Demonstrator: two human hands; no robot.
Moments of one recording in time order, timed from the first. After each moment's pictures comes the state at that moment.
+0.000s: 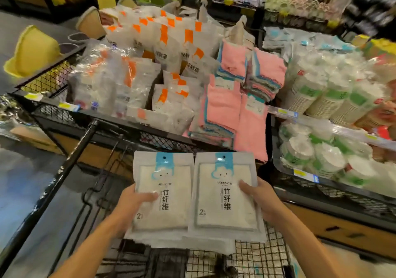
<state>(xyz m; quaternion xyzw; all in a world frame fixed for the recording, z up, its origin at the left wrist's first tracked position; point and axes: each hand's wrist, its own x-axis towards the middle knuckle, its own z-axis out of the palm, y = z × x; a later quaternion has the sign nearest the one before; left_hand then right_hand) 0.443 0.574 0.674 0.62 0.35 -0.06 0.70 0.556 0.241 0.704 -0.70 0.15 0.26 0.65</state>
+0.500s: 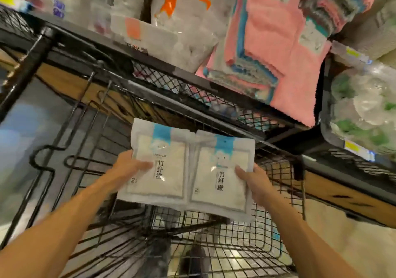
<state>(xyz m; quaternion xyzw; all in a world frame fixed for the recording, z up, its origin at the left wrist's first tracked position) 0.485 0.616 0.497 0.64 0.42 -0.19 0.61 0.581 0.267 0.517 -0.74 0.26 0.33 0.53</state>
